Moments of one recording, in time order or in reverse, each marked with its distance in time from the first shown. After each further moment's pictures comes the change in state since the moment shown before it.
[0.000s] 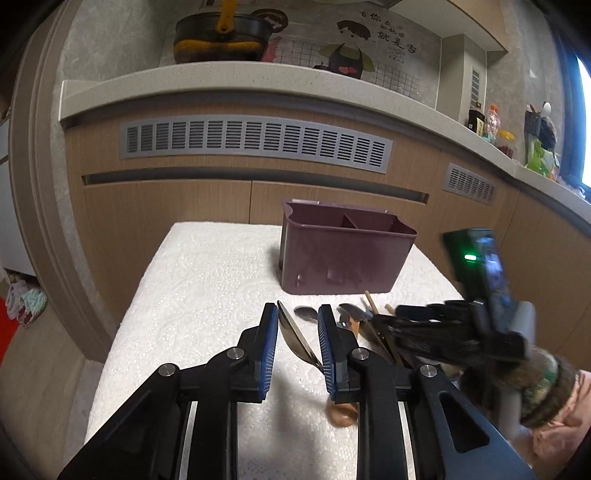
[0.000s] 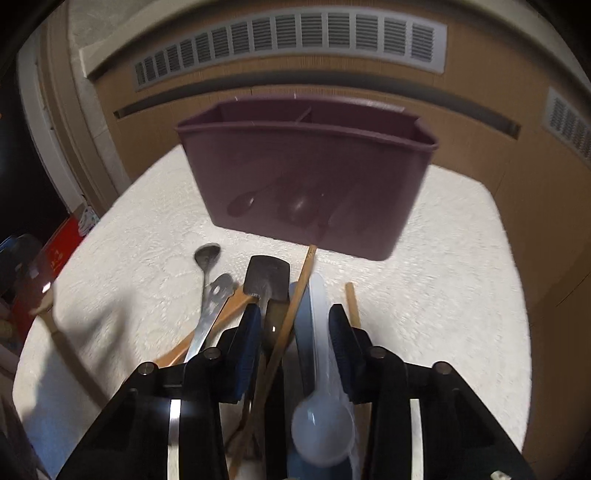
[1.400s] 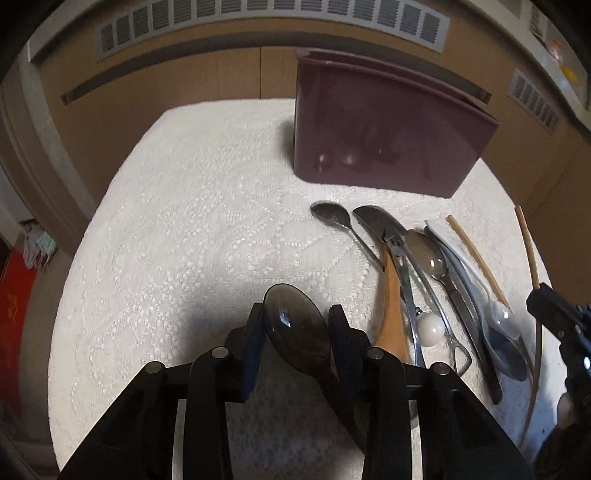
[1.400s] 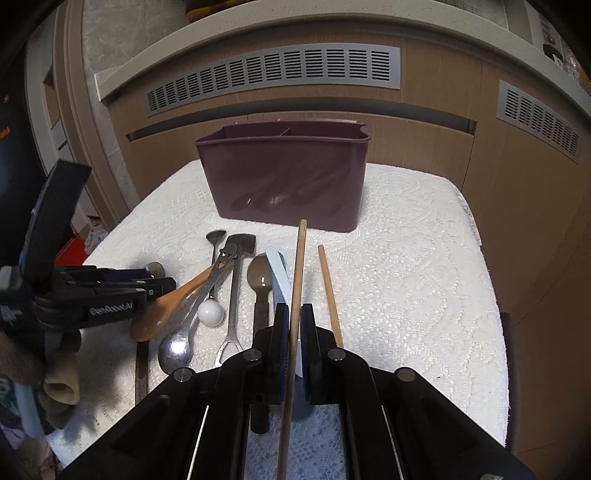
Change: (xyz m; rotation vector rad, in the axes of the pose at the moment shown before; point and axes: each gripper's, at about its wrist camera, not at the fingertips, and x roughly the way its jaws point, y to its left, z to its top) left arm 0.112 -0.022 -0.031 -0.026 0.422 0.132; right arm -0.064 -0.018 -0.059 0.034 -0.146 0.017
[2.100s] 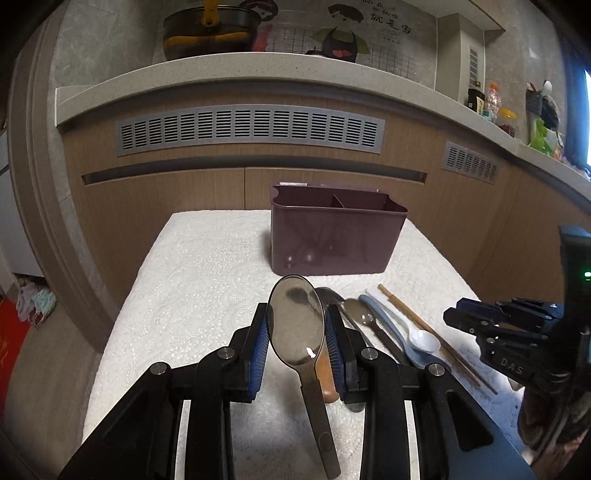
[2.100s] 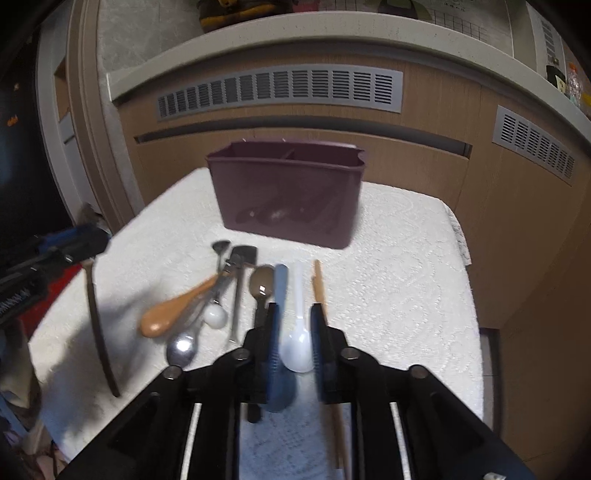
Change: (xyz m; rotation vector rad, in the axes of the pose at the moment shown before) left arm -0.110 -0.001 -0.022 0.064 -0.373 -0.091; right arm -0.021 0.000 0.004 -0.058 -0.021 -0.034
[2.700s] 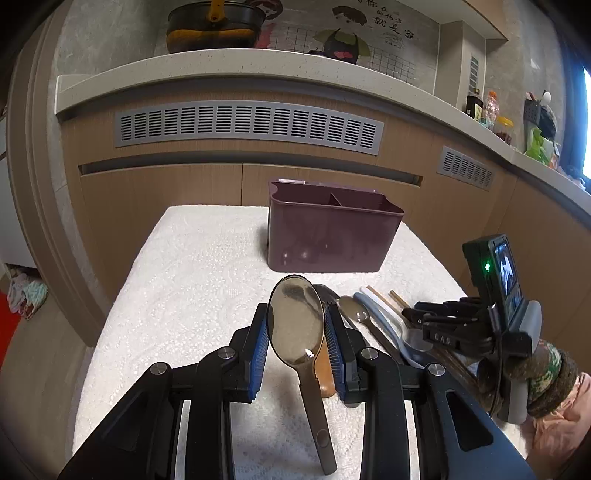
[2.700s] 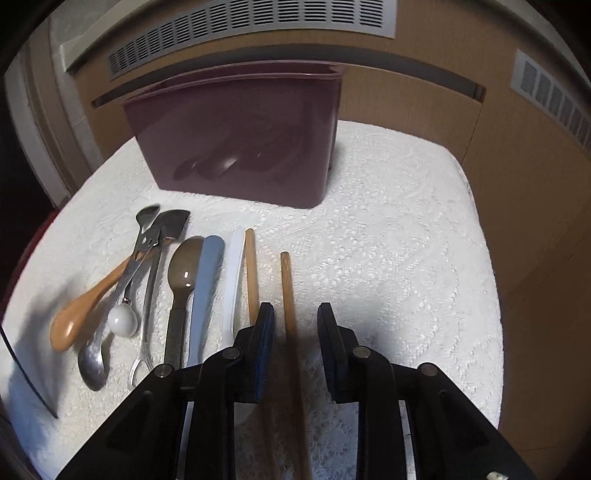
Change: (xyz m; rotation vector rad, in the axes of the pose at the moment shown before) left arm -0.003 0.007 -0.007 -0.029 0.007 -0.035; right arm 0.087 -0.033 0.005 0.004 0.191 -0.041
